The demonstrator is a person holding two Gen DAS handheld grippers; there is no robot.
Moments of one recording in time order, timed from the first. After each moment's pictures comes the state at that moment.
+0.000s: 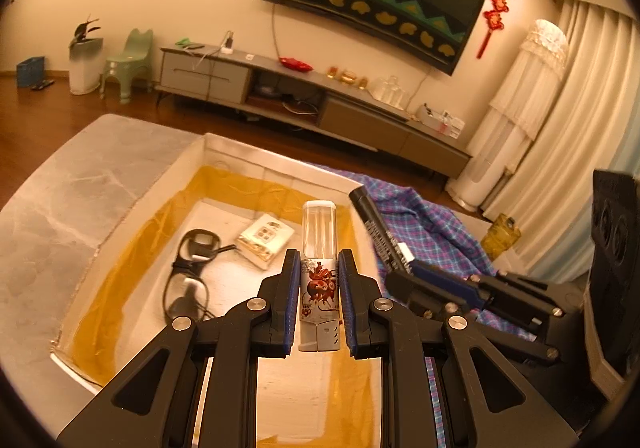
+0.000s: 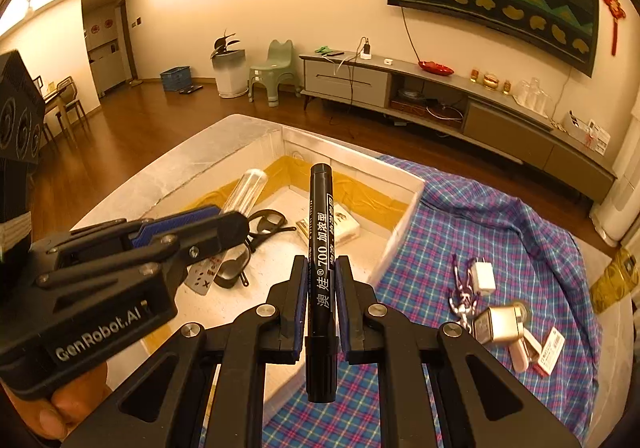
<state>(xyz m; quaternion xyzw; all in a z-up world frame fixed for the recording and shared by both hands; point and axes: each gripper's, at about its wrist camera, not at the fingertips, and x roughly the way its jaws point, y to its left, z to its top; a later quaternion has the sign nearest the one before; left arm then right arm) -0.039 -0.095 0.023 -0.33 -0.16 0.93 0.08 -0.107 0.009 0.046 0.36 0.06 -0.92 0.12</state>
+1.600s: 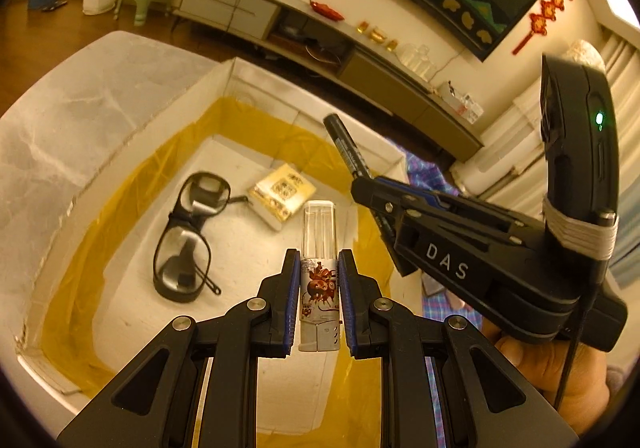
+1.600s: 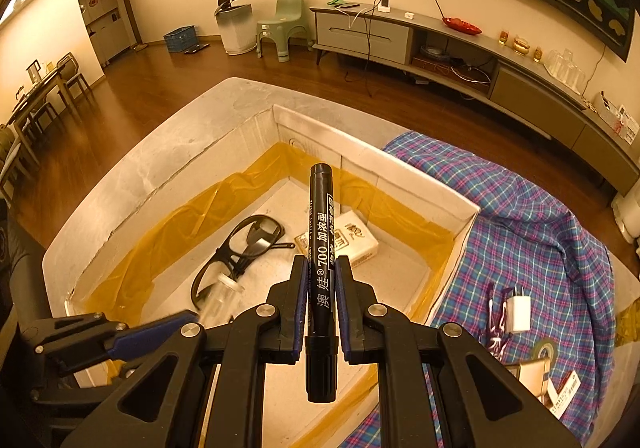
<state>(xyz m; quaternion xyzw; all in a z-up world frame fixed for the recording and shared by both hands) -0.086 -0.119 -0.016 -0.42 -0.24 0.87 0.07 -0.220 -0.009 0.018 0.45 0.06 -0.88 0.14</state>
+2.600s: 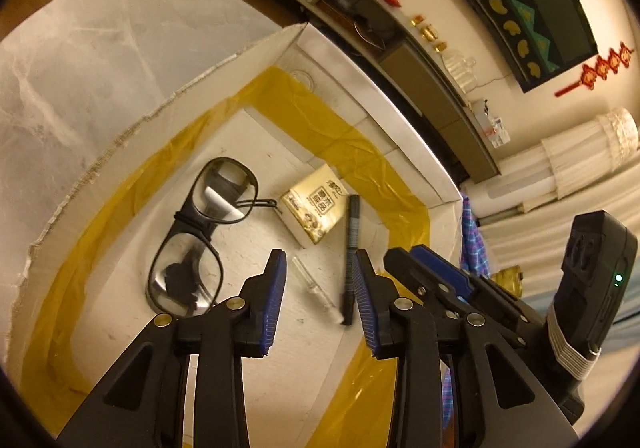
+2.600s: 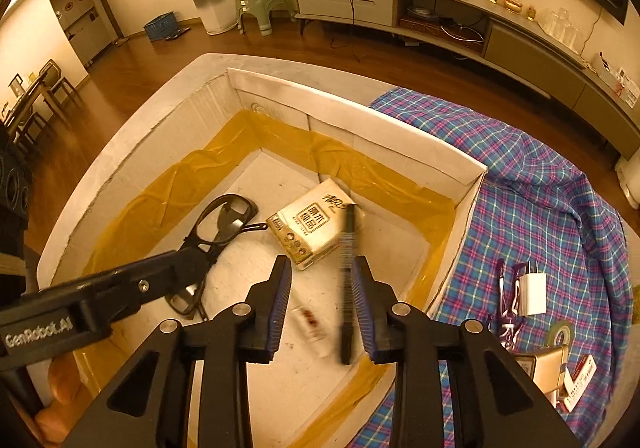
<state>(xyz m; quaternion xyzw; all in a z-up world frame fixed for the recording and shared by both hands) -0.137 -0.154 -0.055 -0.48 -0.34 0.81 0.04 -0.245 0.008 -0.017 0.51 0.03 -0.85 0.13</state>
